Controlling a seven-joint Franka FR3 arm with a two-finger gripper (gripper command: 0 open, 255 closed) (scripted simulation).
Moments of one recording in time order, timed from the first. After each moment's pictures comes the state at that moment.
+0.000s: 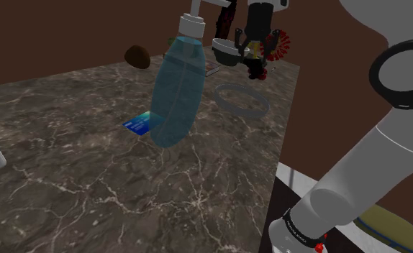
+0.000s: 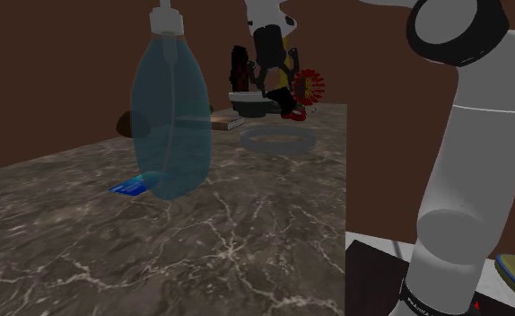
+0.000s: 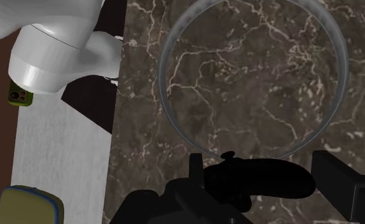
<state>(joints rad) -0.05 -0.02 0.02 -1.37 0.10 1.01 1.06</state>
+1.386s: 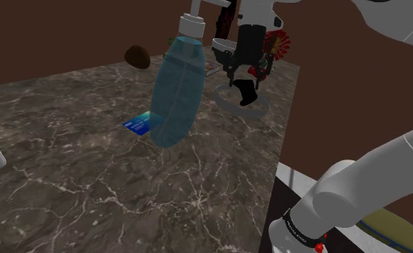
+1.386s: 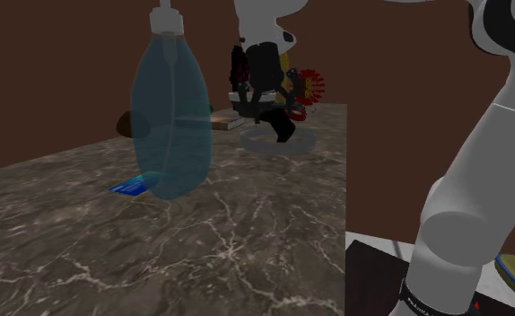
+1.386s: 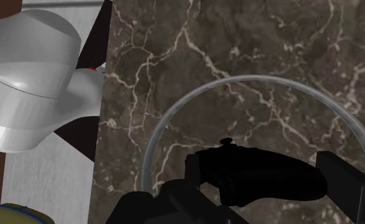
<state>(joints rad) 0.02 -0.26 0.11 -1.79 0.18 1.22 1.22</state>
